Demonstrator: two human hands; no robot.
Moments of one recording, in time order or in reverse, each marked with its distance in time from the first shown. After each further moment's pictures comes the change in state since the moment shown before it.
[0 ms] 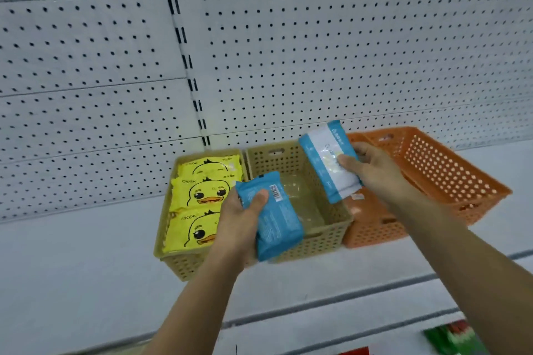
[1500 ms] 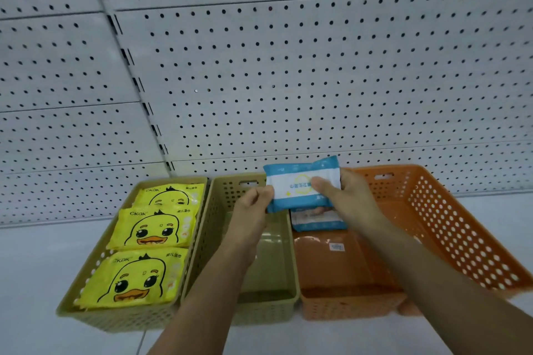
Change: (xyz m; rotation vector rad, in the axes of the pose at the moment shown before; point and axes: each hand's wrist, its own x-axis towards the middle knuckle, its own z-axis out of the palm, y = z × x) left_hand 0.109 -0.011 0.140 0.222 0.148 0.039; right_hand 0.105 0.030 -0.049 0.030 -0.212 -0.051
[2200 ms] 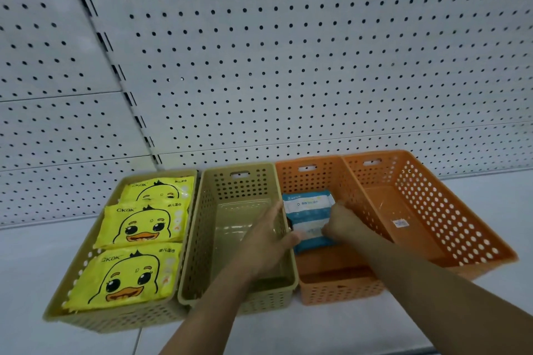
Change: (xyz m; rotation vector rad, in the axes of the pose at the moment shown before) left_hand -0.033 -0.024 -0.001 0.524 -0.387 0.052; right_hand 0.001 0.069 0.008 -0.865 -0.091 0.639
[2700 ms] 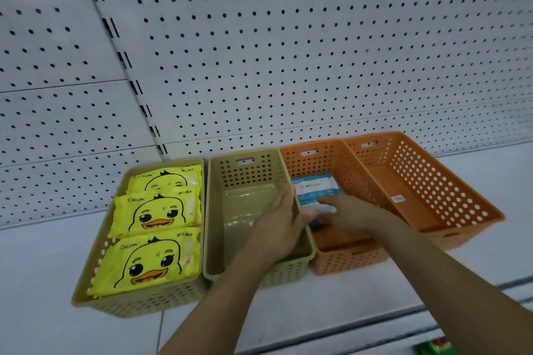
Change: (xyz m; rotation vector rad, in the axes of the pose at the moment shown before) left_hand 0.016 -0.041 0.001 0.342 0.005 0.183; right_hand -0.061 -0.002 -0.005 -0.131 -0.125 -0.253
